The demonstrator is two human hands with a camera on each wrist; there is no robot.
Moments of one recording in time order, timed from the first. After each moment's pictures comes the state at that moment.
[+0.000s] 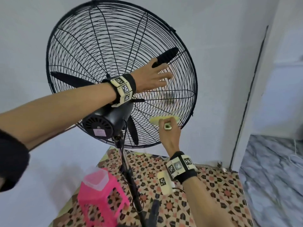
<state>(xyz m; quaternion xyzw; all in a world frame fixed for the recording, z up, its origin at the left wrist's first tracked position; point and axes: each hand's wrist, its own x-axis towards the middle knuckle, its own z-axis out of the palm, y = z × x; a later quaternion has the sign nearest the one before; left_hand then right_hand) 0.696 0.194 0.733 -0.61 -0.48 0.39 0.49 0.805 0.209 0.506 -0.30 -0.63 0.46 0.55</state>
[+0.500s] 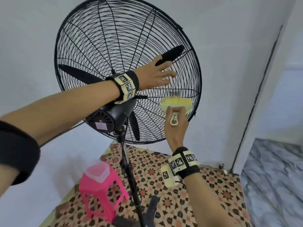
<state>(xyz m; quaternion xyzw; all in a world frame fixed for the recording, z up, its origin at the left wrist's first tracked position) 0.700 0.191 0.732 -0.61 -0.50 0.40 0.46 0.818 0.220 0.522 -0.23 -0.61 0.39 0.65</state>
